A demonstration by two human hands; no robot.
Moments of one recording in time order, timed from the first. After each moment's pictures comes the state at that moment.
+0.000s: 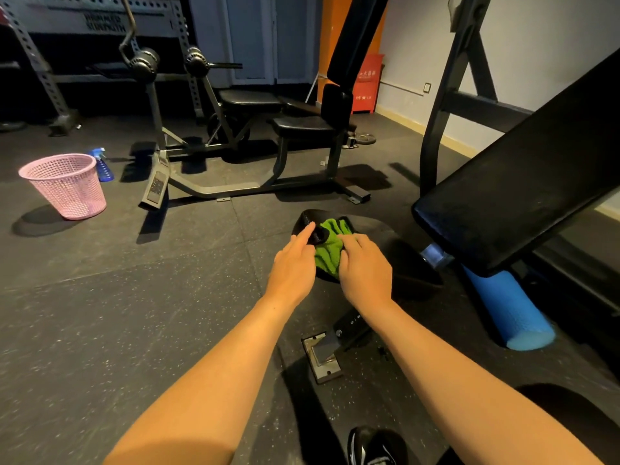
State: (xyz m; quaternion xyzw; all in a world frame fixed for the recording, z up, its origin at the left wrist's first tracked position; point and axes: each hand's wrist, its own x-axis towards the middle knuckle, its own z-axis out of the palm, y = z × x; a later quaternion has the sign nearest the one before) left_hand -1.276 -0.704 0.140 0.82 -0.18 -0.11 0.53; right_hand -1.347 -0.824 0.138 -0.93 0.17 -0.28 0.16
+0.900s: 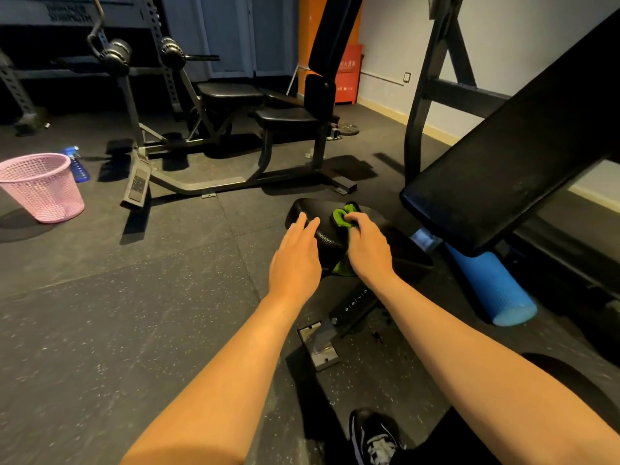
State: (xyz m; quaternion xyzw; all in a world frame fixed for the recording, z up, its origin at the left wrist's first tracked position) left_hand -1.283 -0.705 0.126 0.89 -0.31 0.06 0.33; right_hand -1.336 -0.844 0.142 -0.86 0.27 -0.25 0.35
